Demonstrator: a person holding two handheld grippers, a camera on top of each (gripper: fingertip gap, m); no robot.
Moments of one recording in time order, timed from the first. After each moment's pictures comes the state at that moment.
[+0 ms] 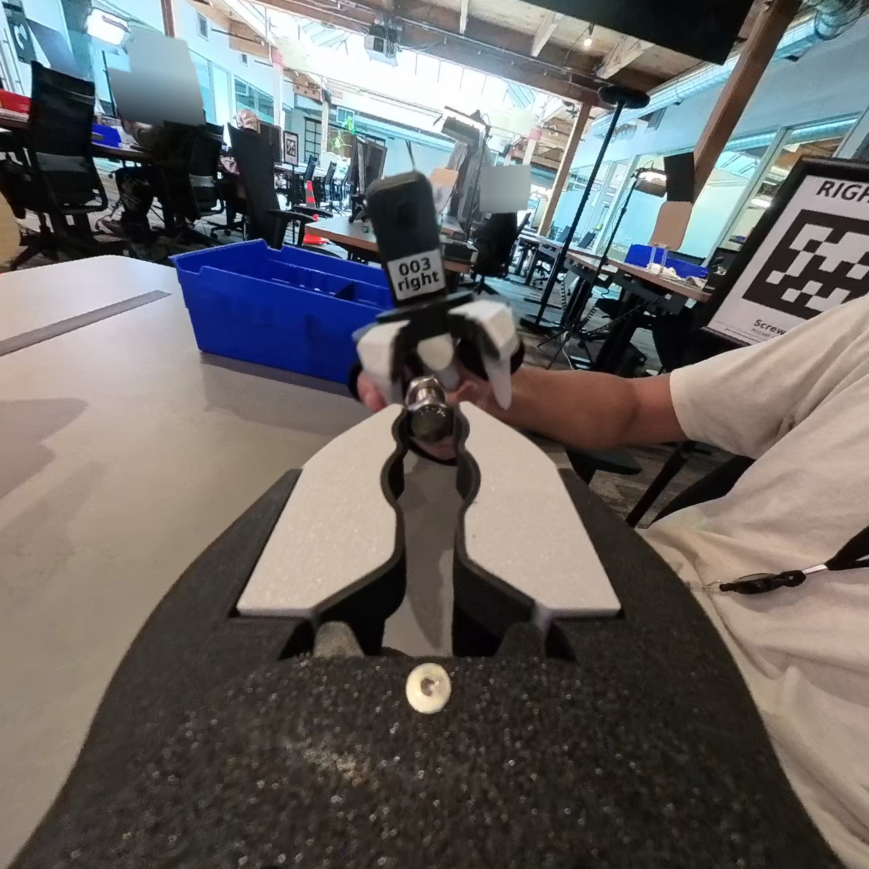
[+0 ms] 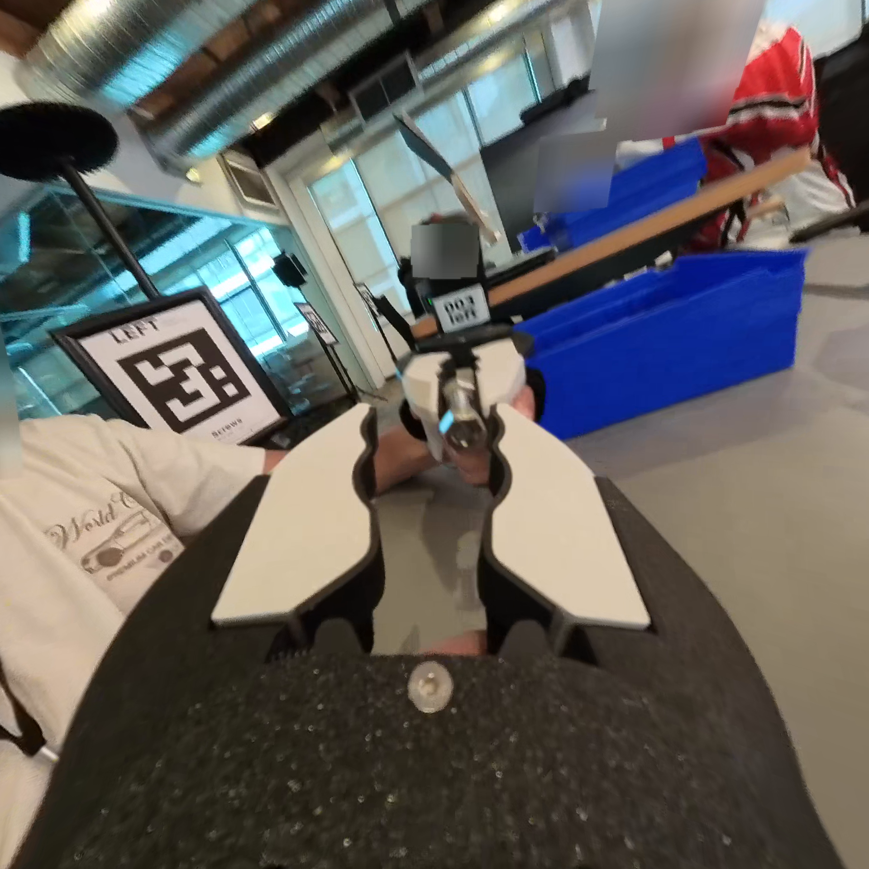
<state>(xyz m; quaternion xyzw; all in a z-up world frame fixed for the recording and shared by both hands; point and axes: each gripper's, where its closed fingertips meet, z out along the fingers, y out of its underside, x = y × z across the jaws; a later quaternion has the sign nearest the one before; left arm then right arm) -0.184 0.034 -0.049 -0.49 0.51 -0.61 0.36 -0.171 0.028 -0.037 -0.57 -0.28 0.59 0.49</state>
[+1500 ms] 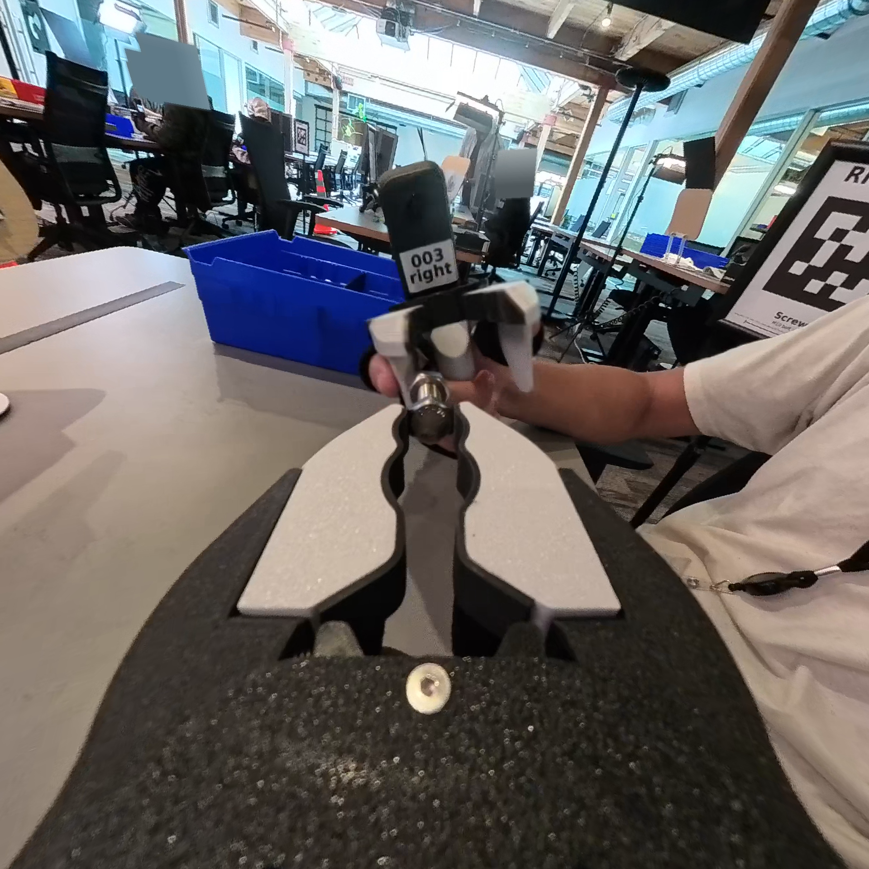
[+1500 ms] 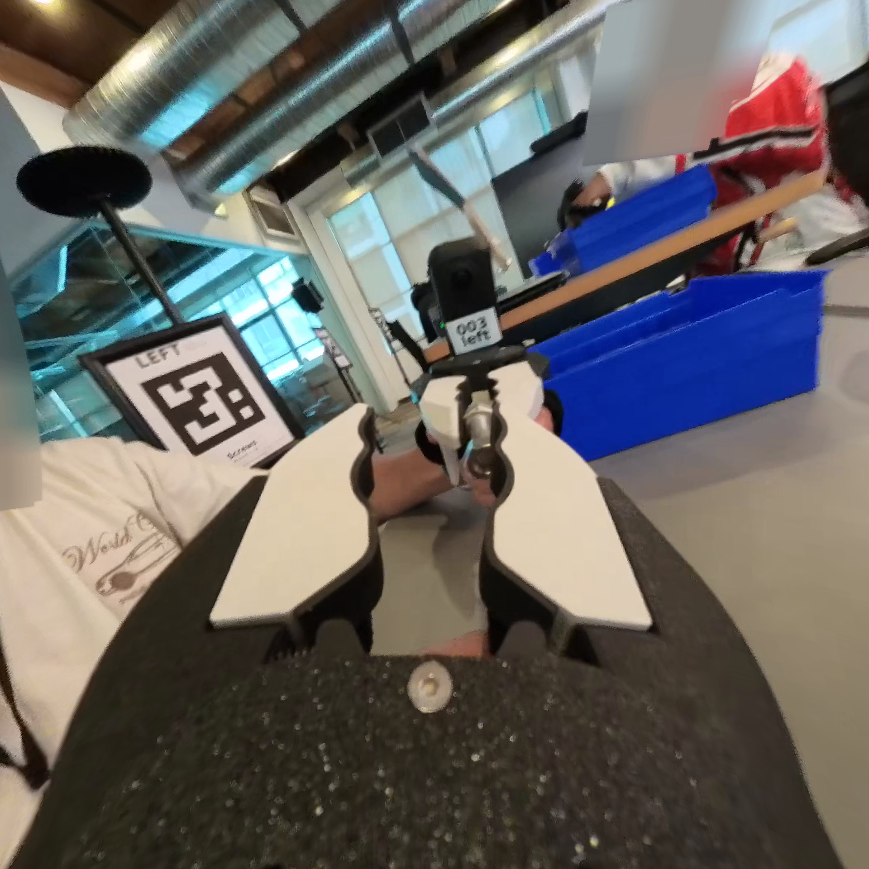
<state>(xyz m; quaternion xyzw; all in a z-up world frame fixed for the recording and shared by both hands) -0.184 0.038 -0.052 -0.50 0.52 -0.59 0.36 -0.175 0.028 -0.025 -0.55 -0.26 0.62 0.50</state>
